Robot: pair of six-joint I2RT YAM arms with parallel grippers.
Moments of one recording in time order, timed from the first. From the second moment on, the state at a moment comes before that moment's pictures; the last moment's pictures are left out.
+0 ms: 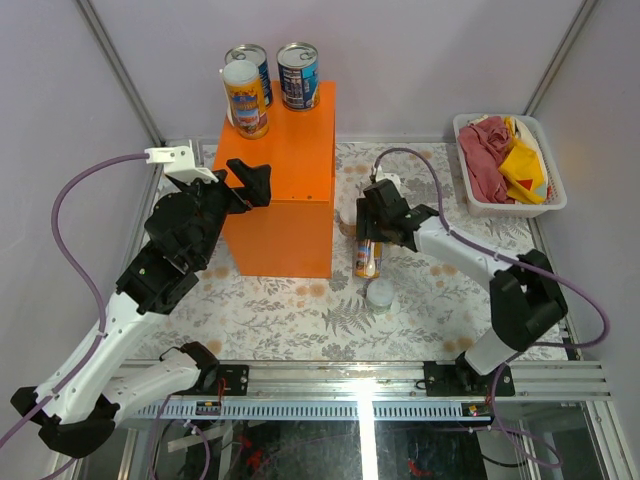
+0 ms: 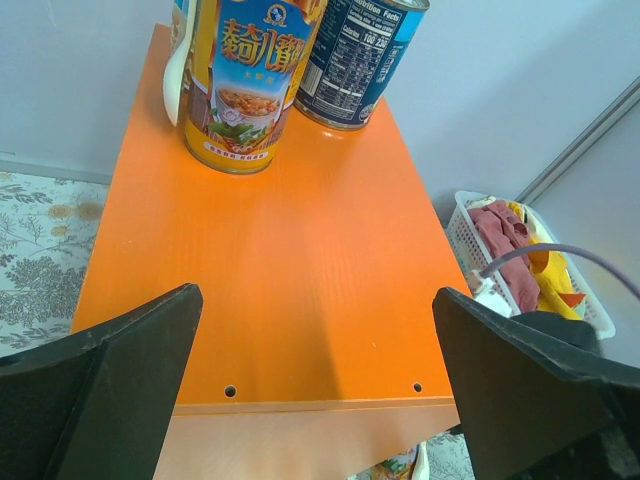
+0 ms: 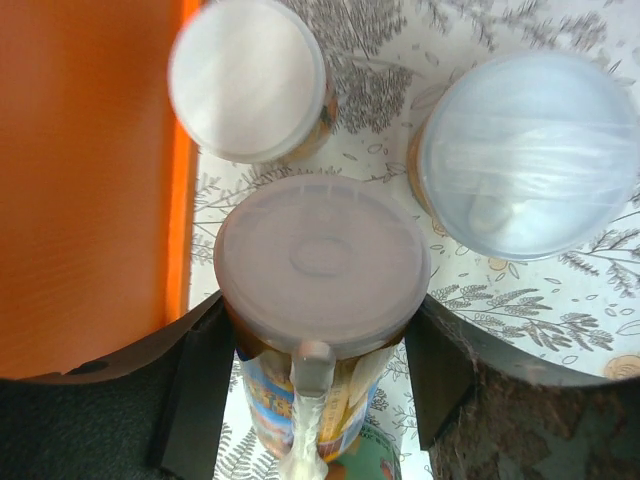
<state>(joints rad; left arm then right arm) -0.64 0.89 1.18 -0.24 -0.45 -0.36 0.61 1.63 1.14 -0.42 0.22 0.49</state>
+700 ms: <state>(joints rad) -0.64 0.89 1.18 -0.24 -0.45 -0.36 0.62 1.43 1.47 -0.54 0.28 0.27</state>
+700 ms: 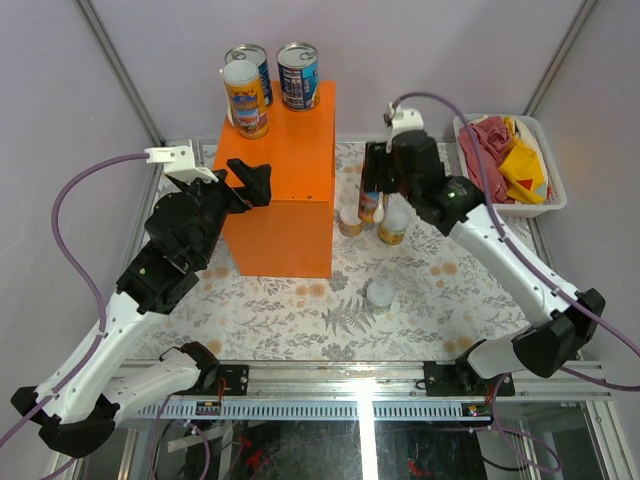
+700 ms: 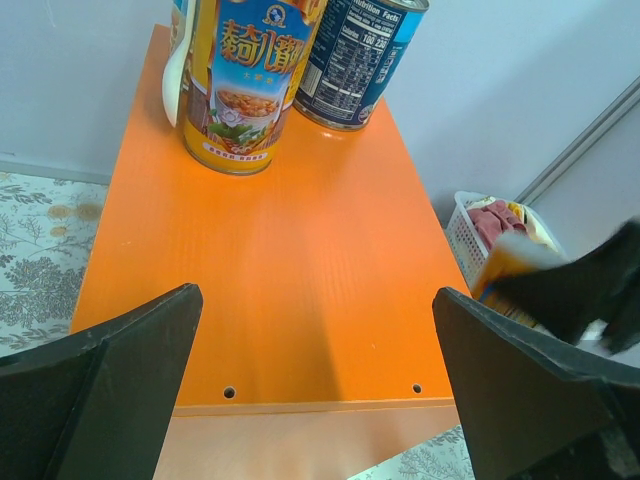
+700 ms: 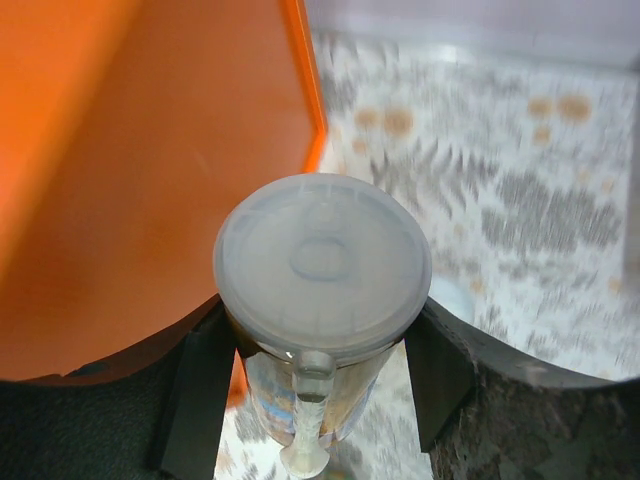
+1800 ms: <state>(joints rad) -0.64 0.93 1.18 -0.24 -0.45 -0.36 0.71 1.81 2.35 -0.55 0.24 0.01</state>
